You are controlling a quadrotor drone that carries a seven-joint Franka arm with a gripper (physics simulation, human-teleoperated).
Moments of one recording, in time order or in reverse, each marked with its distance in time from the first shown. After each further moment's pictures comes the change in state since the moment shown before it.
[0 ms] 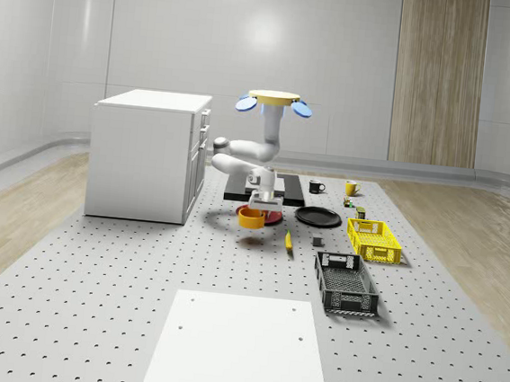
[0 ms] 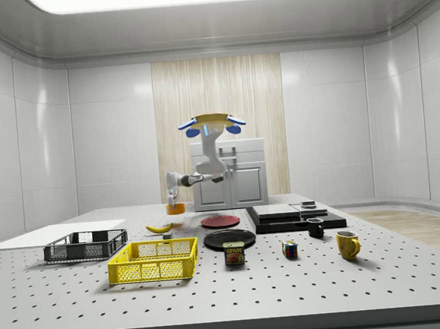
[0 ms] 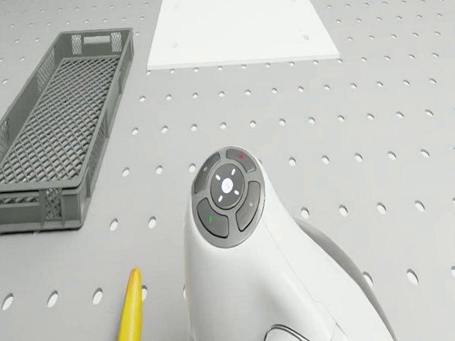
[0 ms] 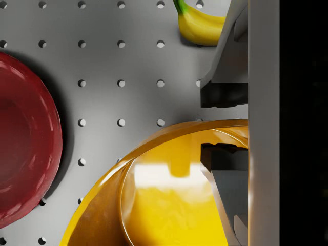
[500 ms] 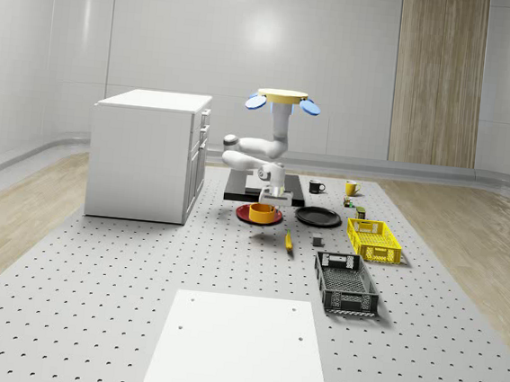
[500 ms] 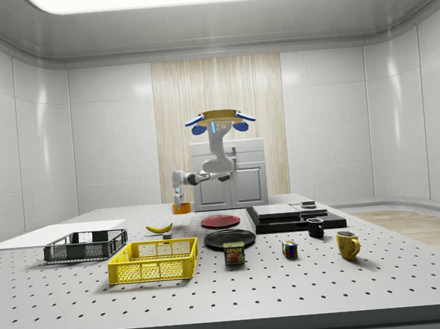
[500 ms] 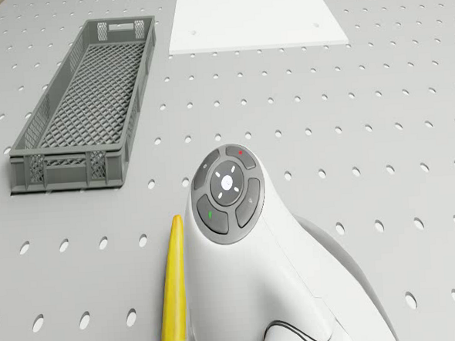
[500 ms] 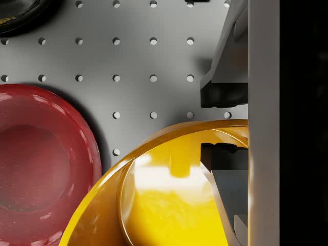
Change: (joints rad) arm -0.001 -0.004 0.007 -0.002 0.008 0.001 0.001
